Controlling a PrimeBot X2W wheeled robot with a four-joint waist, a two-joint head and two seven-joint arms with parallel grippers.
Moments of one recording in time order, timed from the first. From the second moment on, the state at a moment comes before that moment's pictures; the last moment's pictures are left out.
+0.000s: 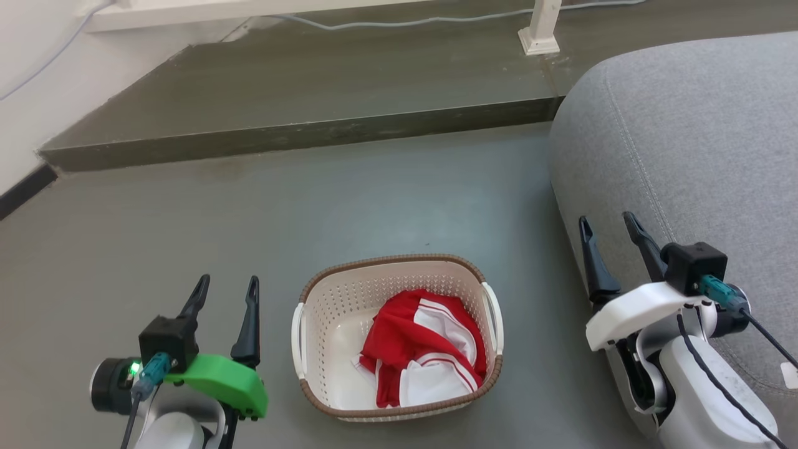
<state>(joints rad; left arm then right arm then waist) -0.16 0.21 -0.43 0.27 -0.45 0.12 -0.25 -0.21 -0.18 0.35 0.35 0.38 -0.10 -0.25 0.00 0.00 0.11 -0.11</state>
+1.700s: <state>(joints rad) 0.12 0.10 -0.26 0.12 -0.27 0.12 -0.21 -0.02 -0.18 0.36 0.28 0.34 -0.11 -0.25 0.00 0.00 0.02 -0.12</state>
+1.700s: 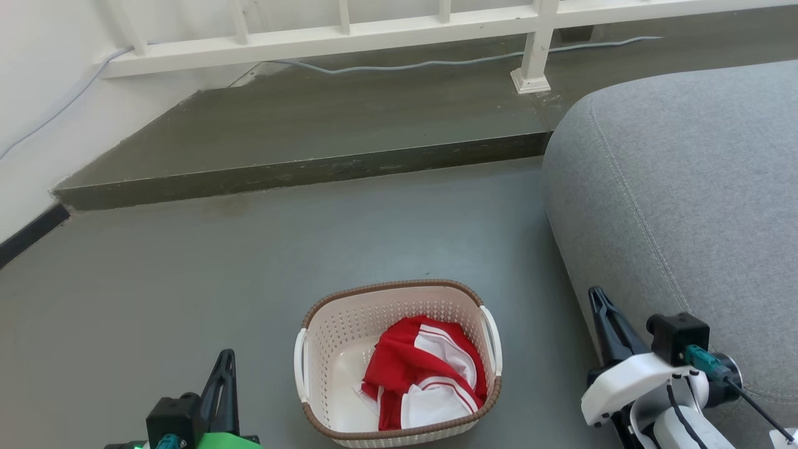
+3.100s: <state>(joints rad) 0.11 0.09 -0.17 0.12 -0.84 0.04 -0.12 -0.01 -0.13 0.19 0.26 0.87 -0.03 -0.13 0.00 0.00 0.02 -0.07</state>
